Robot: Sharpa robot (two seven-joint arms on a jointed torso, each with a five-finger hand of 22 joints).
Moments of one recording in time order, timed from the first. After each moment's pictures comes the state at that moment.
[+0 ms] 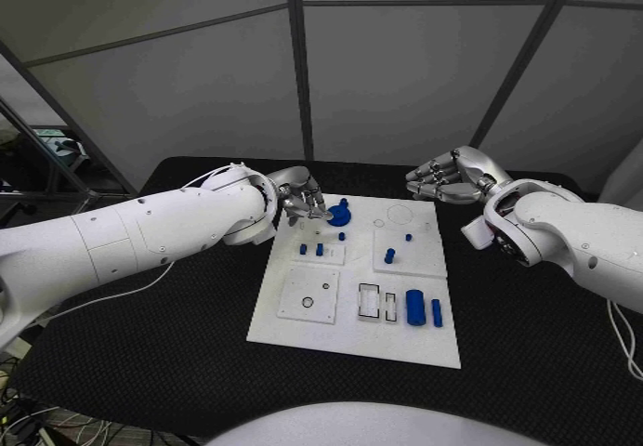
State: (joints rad) left arm 1.19 -0.71 0.00 1.32 -1.12 -0.15 -0.19; left_hand 1.37 -0.10 0.10 0.28 0.12 0.91 0.13 0.41 0.26 1.01 0.06 0.77 0.38 1.33 0.00 1.21 0.99 0.15 1.20 0.11 0.71 0.95; right arm 1.21 -0.73 -0.02 1.31 -0.74 -0.30 0.18; right_hand 1.39 -0.15 0.31 0.17 0.39 1.00 0.20 0.07 0.07 1.20 0.13 0.08 0.06 1.22 0.10 0.07 0.15 0.18 0.95 0.20 0.29 0.20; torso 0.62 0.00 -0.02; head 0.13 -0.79
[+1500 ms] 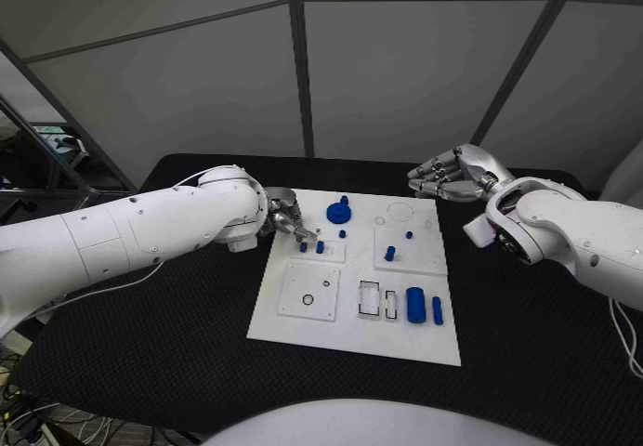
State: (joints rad) left arm 1.19 -0.74 0.00 1.34 -1.14 0.13 -0.44; left_hand 1.23 -0.02 -0.02 0.29 0.13 0.96 0.08 0.52 0.34 1.29 0.00 1.28 0.99 1.47 -0.05 1.55 1.31 0.08 1.46 0.05 1.31 1.31; right arm 1.21 -0.73 -0.02 1.31 -0.74 -0.30 0.17; right_hand 1.38 -0.15 0.31 0.17 0.39 1.00 0.20 0.07 0.07 1.20 0.13 0.08 0.06 1.22 0.10 0.07 0.15 0.18 0.95 0.21 0.29 0.20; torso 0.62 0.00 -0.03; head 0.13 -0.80
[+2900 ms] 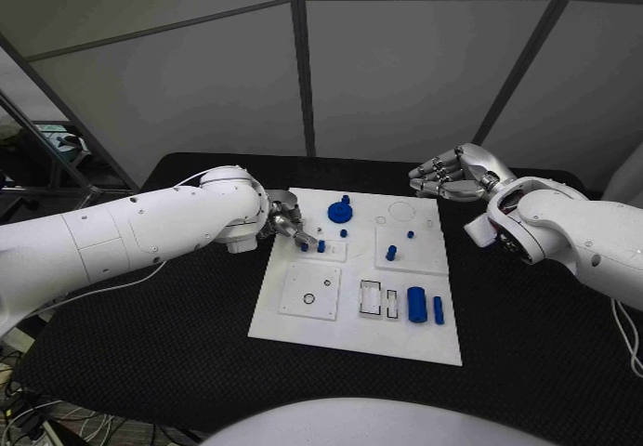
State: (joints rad) left arm 1.19 -0.75 0.00 1.35 -1.14 0.17 -0.45; left_hand 1.23 -0.02 -0.06 0.29 0.13 0.97 0.06 0.54 0.38 1.28 0.00 1.26 0.96 1.47 -0.06 1.55 1.31 0.08 1.46 0.04 1.32 1.31; right arm 1.21 -0.73 -0.02 1.30 -0.74 -0.30 0.17; right_hand 1.38 -0.15 0.31 0.17 0.39 1.00 0.20 0.07 0.07 1.20 0.13 0.08 0.06 1.22 0.10 0.07 0.15 0.18 0.95 0.21 0.29 0.20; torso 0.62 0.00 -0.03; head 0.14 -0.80
